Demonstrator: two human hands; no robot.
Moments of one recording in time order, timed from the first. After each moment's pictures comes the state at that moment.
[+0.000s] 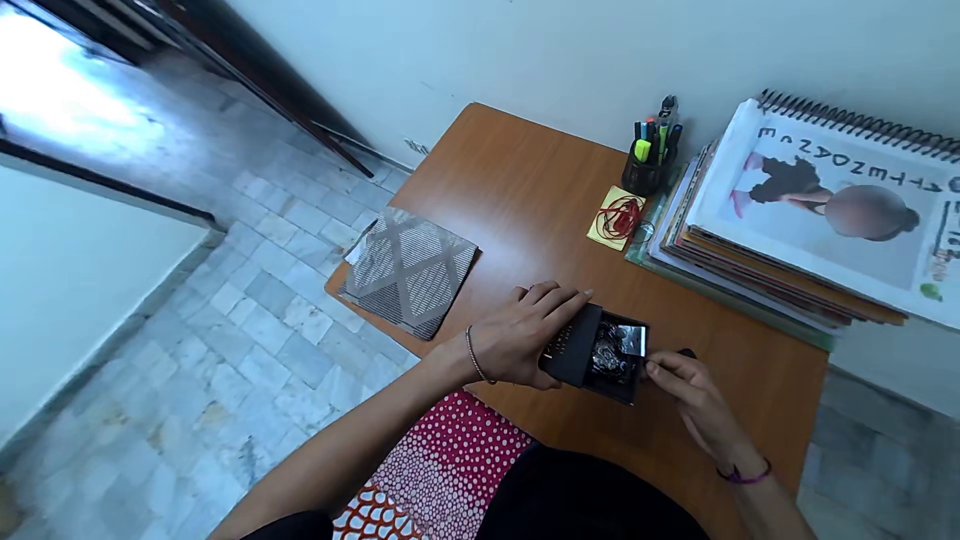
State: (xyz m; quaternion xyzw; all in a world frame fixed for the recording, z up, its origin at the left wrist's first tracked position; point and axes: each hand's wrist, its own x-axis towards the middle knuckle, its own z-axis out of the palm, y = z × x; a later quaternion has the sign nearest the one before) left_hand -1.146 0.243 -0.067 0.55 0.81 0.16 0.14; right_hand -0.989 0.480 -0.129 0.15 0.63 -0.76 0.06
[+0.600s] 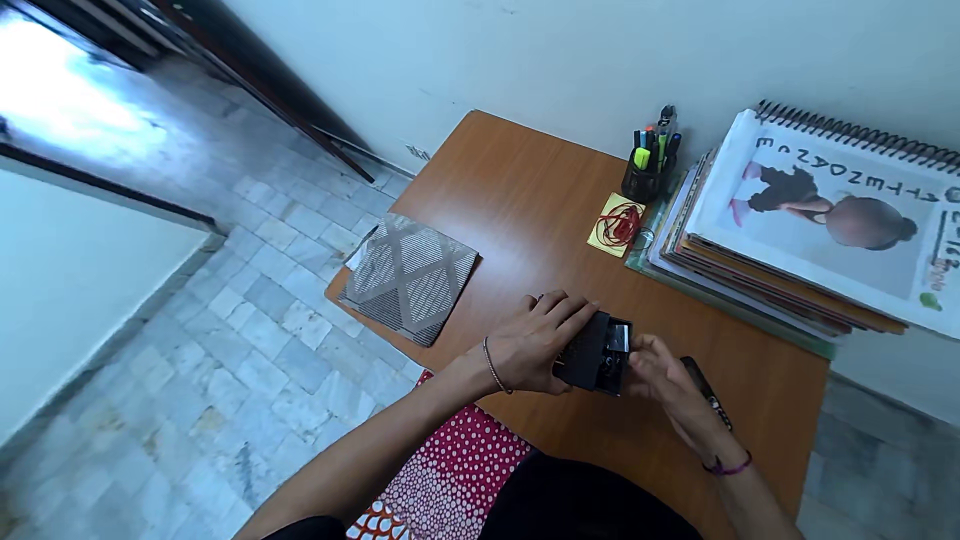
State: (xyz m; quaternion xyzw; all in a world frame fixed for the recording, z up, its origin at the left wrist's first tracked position) left_hand -1.139 0.256 -0.079 0.53 0.82 0.14 0.15; right_hand -1.010 0.466 -0.122 0.20 0.62 -0.75 0.13
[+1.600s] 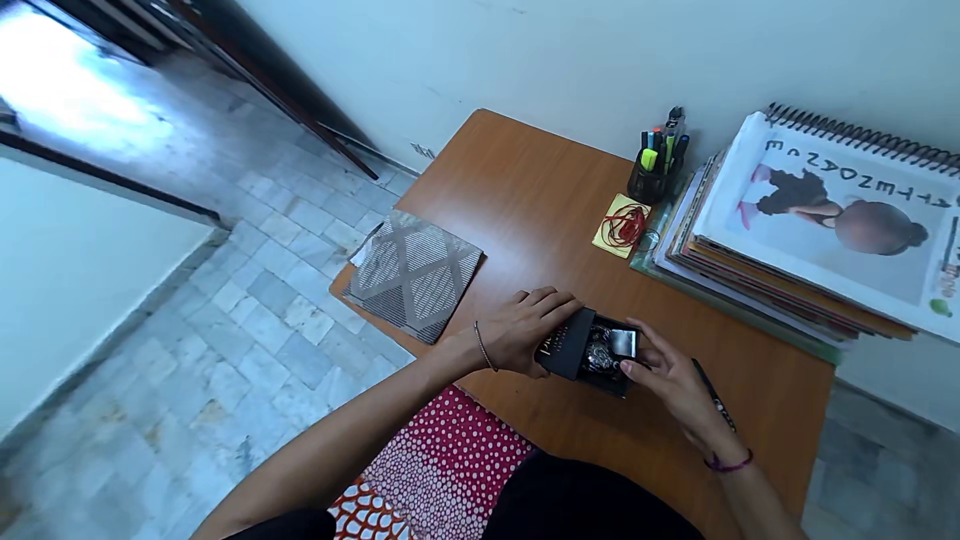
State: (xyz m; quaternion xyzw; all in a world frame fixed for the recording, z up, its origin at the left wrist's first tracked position) left_hand -1.164 0.233 -0.099 0.55 0.81 0.14 0.17; right_hand -1.017 0.467 -0.124 0.20 0.67 -0.71 0.12
